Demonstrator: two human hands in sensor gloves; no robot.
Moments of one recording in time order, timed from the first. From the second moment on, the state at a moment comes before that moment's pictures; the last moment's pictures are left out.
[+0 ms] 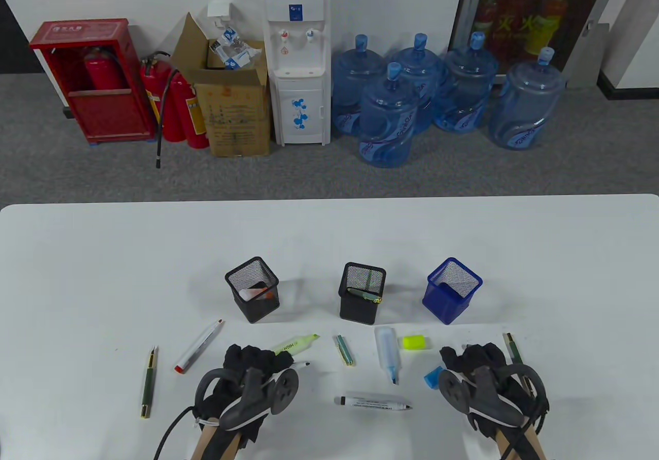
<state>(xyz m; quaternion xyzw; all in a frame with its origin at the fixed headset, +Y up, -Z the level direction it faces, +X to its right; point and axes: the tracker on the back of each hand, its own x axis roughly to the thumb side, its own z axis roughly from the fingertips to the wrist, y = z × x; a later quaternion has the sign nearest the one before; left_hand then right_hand) -0.148 -0.749 -0.273 0.01 -0.13 -0.09 0.99 0.217 -0.749 -0.275 -0.11 0.04 -0.99 0.12</state>
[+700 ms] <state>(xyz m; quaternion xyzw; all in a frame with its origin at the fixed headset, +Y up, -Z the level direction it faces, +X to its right) -0.118 -0.728 -0.258 0.11 -0.15 0.03 0.98 0.083 -0.722 -0.271 -0.22 0.17 -0.96 0.00</state>
